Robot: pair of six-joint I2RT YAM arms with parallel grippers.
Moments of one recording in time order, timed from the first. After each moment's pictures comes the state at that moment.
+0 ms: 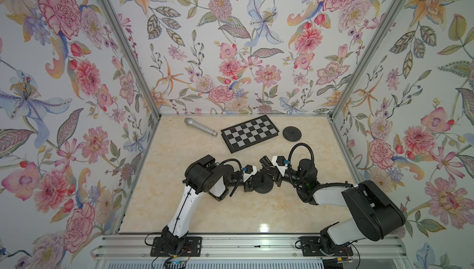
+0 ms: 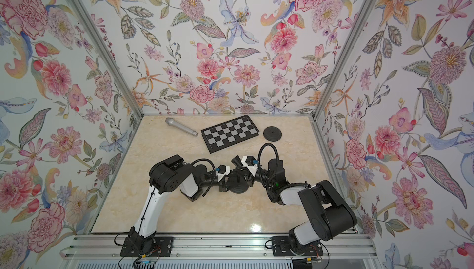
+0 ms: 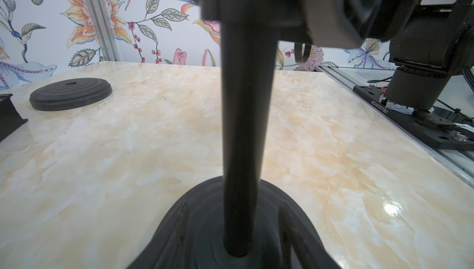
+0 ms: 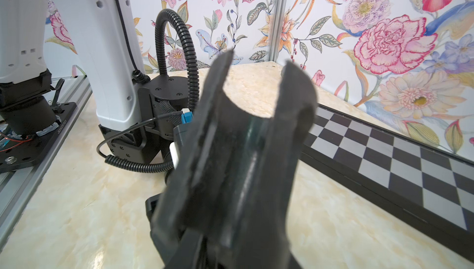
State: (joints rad) left arm -0.67 2.33 0.75 1.52 0.83 0.02; right arm 0.44 1.50 0.38 0.97 -0.76 -0.16
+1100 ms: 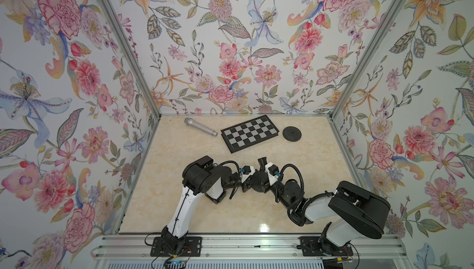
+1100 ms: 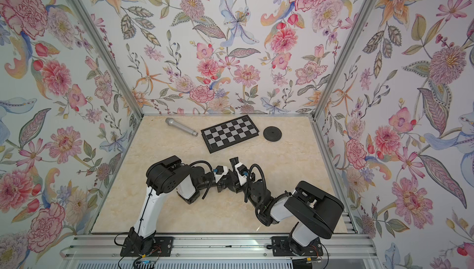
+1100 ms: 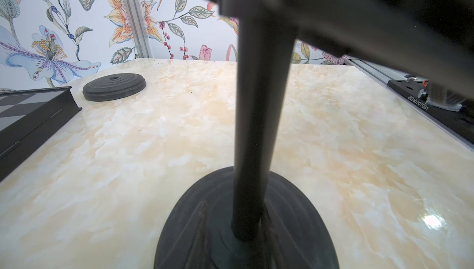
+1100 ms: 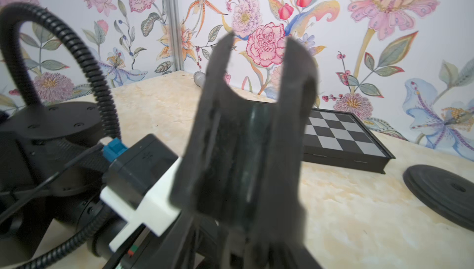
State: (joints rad) left arm -0.65 2.29 0.68 1.52 0.70 0.09; right arm 0.89 1.57 0.24 1.28 0.21 -0.04
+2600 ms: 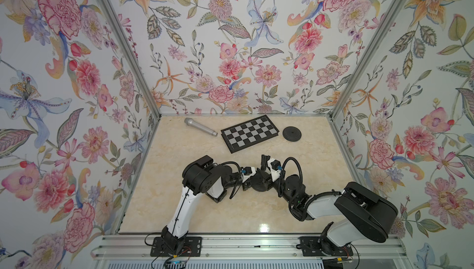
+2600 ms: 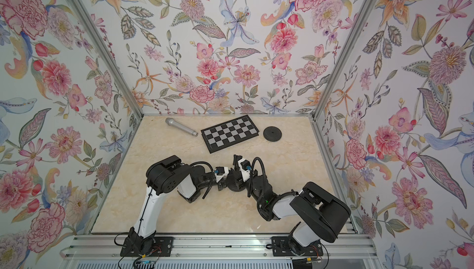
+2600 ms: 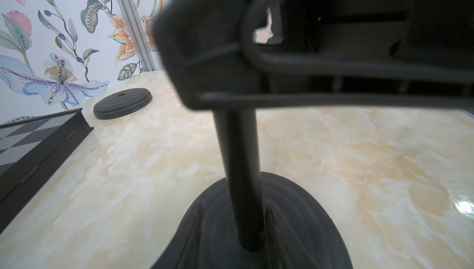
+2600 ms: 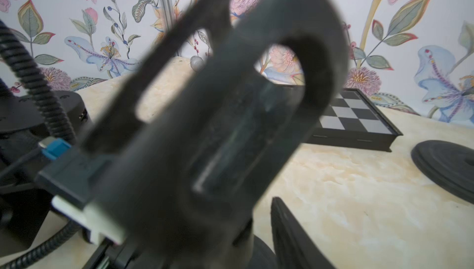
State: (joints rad) left arm -0.65 2.29 0.70 1.51 0.70 0.18; right arm 0.73 1.50 0.28 1.06 0.02 0.02
